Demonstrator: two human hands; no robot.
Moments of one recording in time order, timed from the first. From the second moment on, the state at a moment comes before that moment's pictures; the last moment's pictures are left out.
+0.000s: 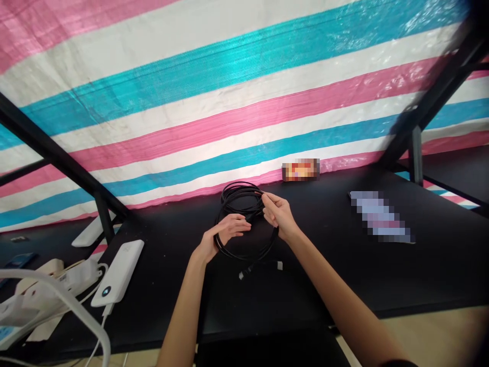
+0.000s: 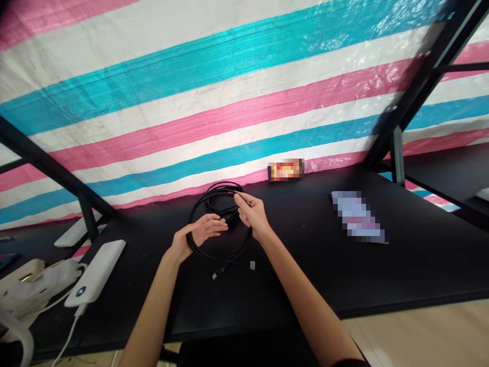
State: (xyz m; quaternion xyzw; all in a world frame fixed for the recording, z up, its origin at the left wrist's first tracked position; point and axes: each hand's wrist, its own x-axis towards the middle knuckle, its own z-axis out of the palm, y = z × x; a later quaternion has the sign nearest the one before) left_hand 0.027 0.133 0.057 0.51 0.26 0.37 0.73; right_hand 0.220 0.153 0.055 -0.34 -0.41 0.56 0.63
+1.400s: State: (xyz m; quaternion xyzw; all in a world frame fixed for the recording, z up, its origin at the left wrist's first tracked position) left_hand 0.058 0.162 0.046 0.49 0.56 0.50 0.43; right_hand 0.229 0.167 0.036 -0.55 -0.49 0.45 0.51
